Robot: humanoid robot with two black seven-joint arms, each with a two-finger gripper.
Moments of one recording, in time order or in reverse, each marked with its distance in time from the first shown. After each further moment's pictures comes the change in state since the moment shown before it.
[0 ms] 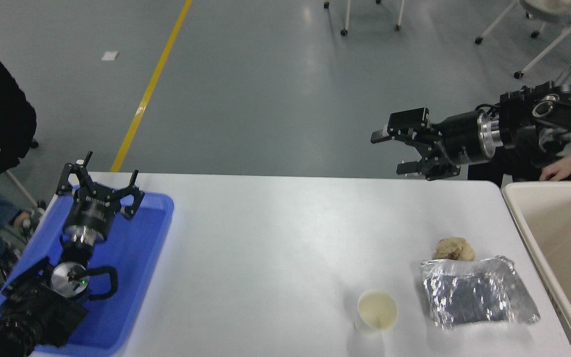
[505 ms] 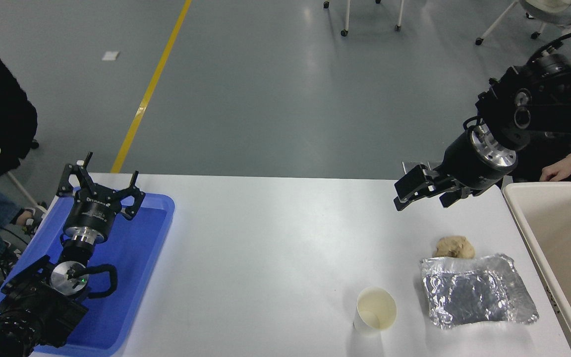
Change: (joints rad) left arm 0.000 0.000 0.000 0.000 0.000 0.000 0.000; right arm 0.421 0.216 -0.513 0.316 -0.055 -0.007 -0.008
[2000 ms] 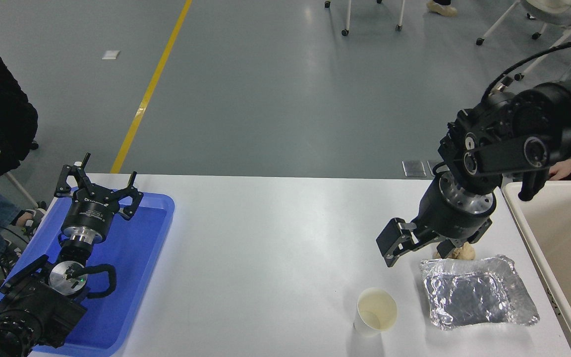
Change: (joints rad) left arm 0.002 0.005 0.000 0.000 0.000 0.000 0.000; right arm -0.073 0.290 -0.056 0.134 0.329 -0.156 -0.011
